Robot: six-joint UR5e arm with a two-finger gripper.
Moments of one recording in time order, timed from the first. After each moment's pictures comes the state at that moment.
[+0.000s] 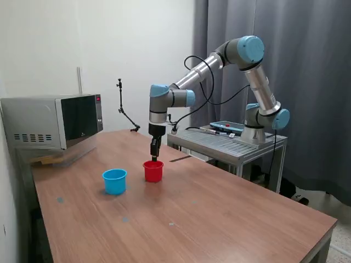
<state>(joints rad) -0.26 -0.94 1.51 -2.18 -1.68 -2.61</state>
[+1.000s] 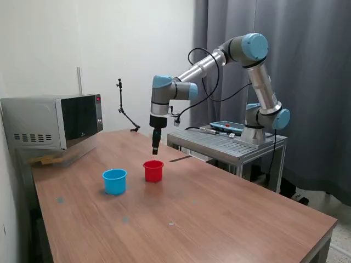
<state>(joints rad) -0.25 -1.00 1.50 -2.15 -1.68 -2.73</state>
